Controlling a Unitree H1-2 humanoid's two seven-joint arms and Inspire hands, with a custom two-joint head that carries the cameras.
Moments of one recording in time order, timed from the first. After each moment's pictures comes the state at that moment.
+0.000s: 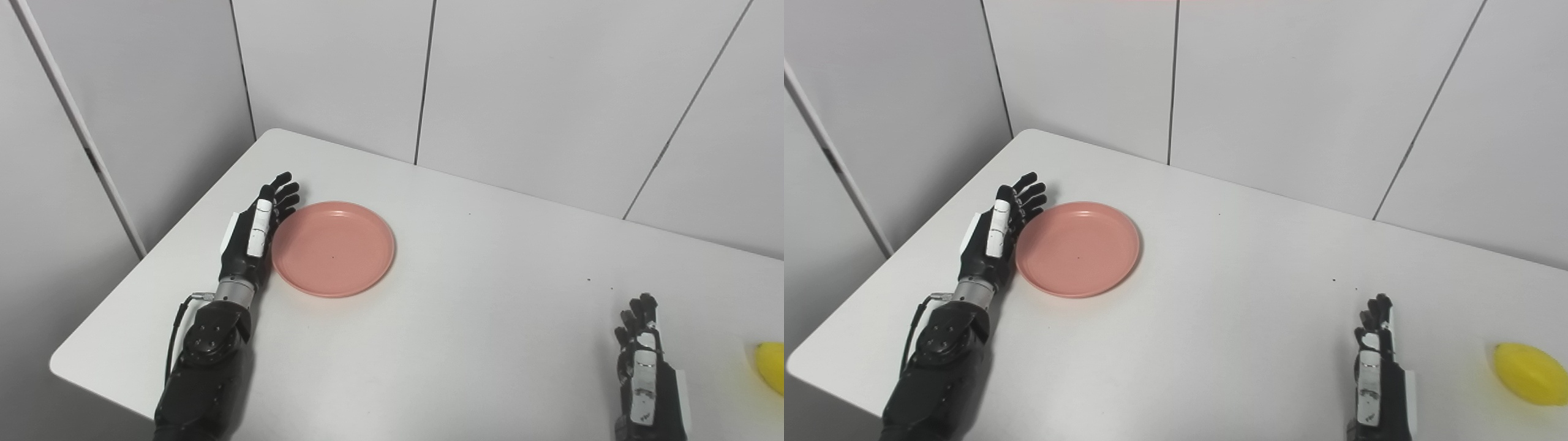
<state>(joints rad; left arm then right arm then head) -0.19 0.22 0.24 0.20 -0.20 -0.13 -0.03 -0.02 0.05 0.06 -0.05 0.02 -0.10 0.00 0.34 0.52</state>
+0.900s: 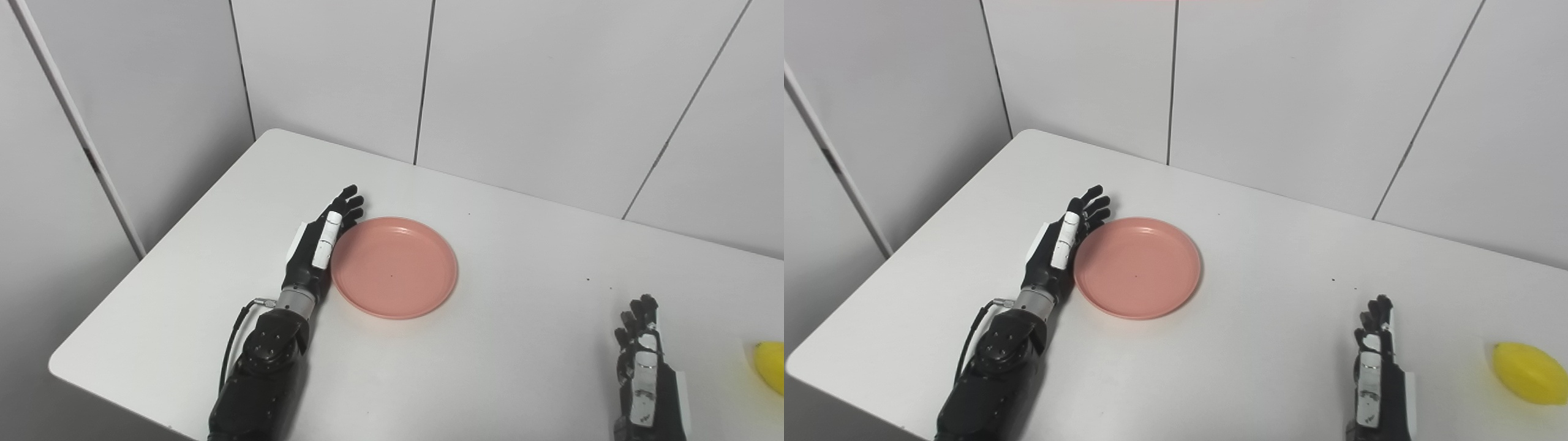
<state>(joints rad) -0.21 0.09 0.11 0.16 -0.12 -0.05 -0.01 -0.01 0.06 0.06 -0.06 0.02 -0.10 0.00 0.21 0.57</state>
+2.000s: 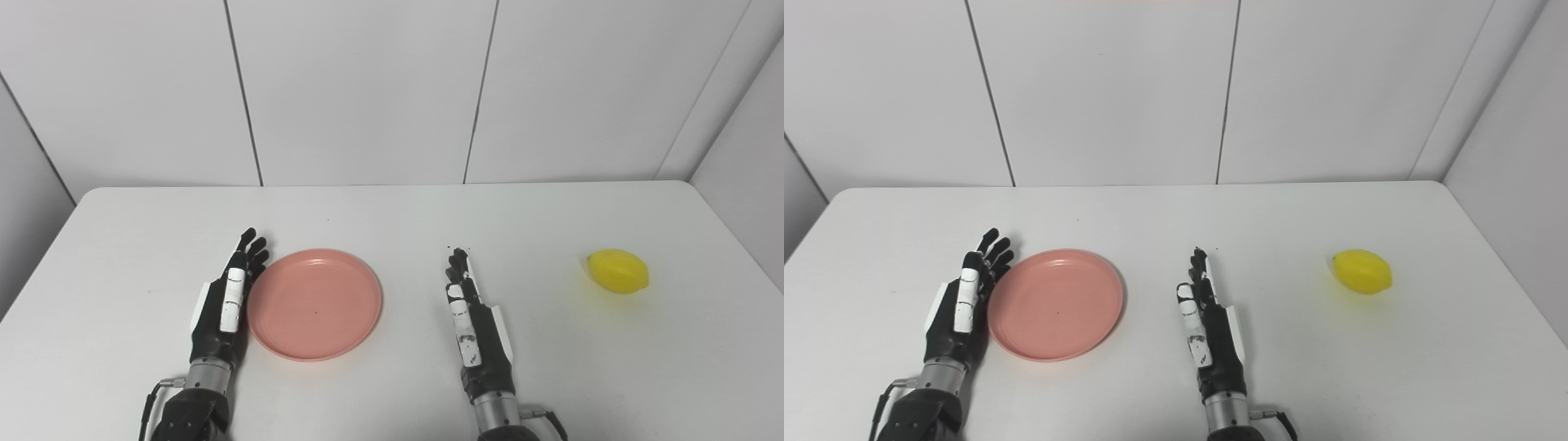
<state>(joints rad) -0.19 0.06 0.01 0.13 -0.10 -0.06 -0.08 -0.02 0.18 0.14 -0.01 -0.12 -0.13 -0.09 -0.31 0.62</state>
